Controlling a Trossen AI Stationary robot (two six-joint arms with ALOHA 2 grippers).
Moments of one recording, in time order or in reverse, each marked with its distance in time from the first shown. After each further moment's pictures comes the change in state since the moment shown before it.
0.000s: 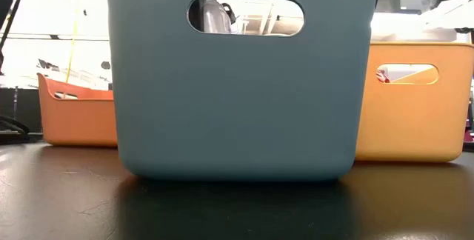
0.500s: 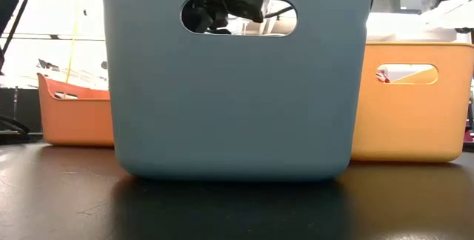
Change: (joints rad) left arm -0.002 0.084 -0.003 -0.019 0.021 -0.009; right arm 0.004 0.000 0.000 -0.002 0.002 0.016
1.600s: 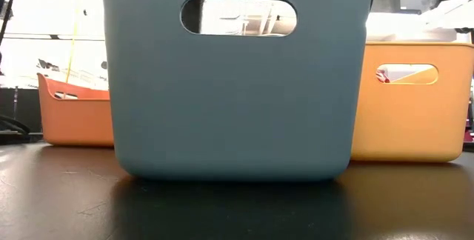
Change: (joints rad) left arm -0.050 -0.205 0.002 -0.069 -0.006 -0.055; right arm 0.000 0.000 0.000 0.004 0.001 -0.002
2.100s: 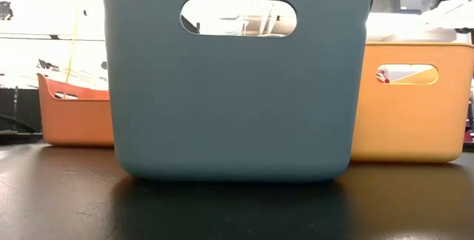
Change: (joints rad) left arm -0.457 -0.294 0.000 -0.175 0.016 -0.768; right arm -0.001 0.000 0.000 -0.004 -0.005 0.011
